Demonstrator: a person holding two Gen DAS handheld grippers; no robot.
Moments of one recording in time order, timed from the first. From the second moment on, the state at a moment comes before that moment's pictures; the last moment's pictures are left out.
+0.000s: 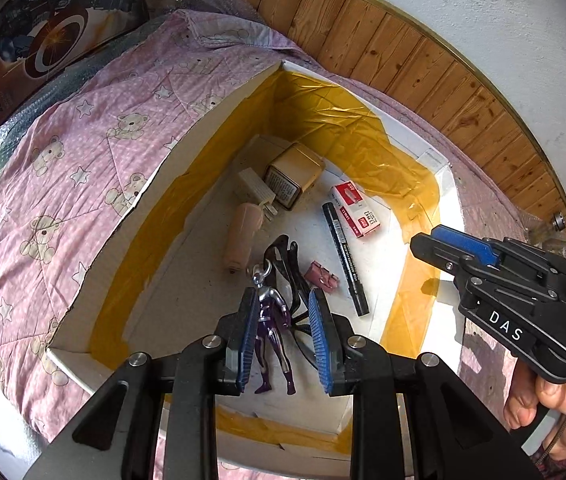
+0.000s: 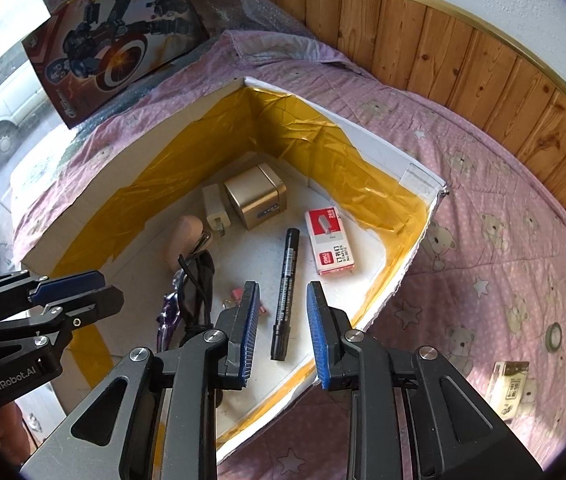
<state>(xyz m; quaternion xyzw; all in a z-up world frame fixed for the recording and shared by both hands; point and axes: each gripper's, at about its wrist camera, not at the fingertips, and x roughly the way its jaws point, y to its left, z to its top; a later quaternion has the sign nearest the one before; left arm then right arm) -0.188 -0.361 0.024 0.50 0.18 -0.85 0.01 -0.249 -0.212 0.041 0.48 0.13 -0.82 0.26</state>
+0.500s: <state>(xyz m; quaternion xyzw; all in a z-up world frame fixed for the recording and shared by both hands) -0.156 -0.334 0.063 0.46 0.12 -0.88 0.00 -0.189 -0.175 0.059 0.48 0.04 -0.83 0.28</state>
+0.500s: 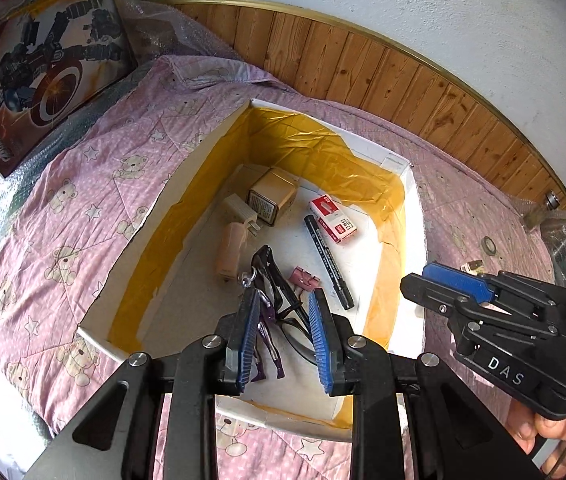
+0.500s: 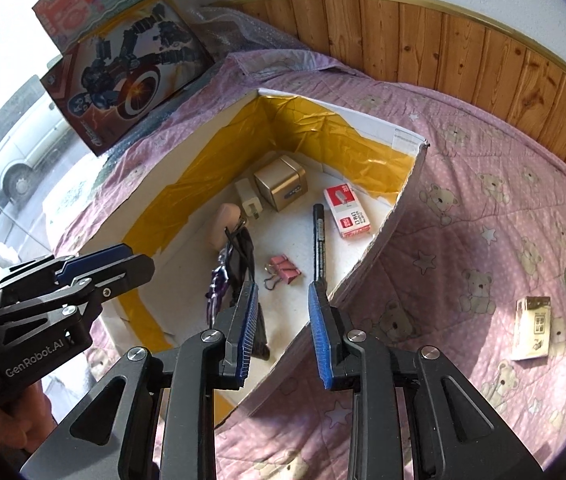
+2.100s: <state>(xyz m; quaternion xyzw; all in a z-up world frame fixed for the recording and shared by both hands) -0.181 -0.085 0.031 0.53 0.09 -0.82 -0.19 -0.133 0.133 0.001 0.47 -0.23 -0.85 0.10</state>
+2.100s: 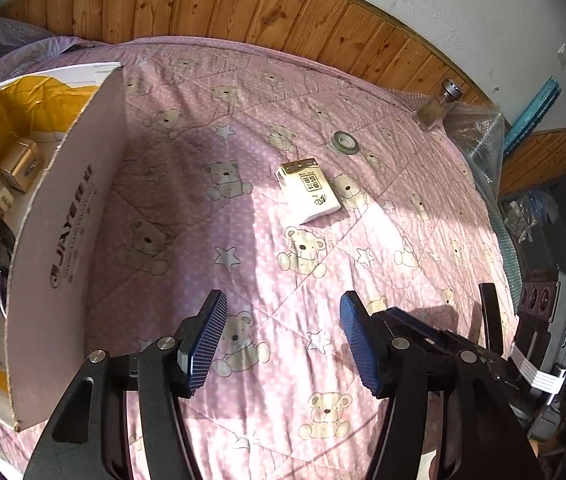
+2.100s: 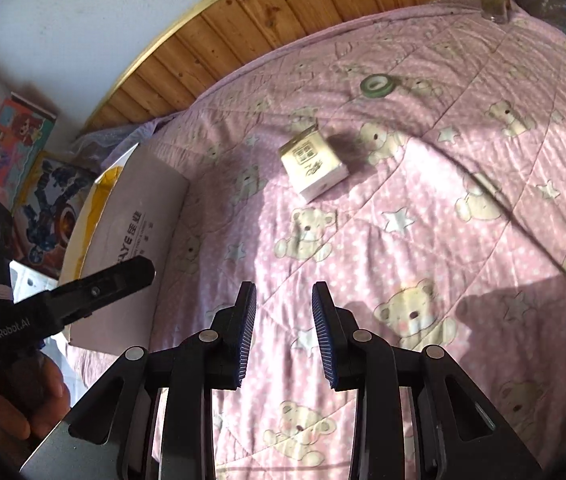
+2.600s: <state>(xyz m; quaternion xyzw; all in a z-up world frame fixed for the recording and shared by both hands) -0.288 -0.005 -0.028 0.57 0.09 -0.80 -0.15 -0.293 0.204 0.000 0.48 -0.14 -0.87 0.06</state>
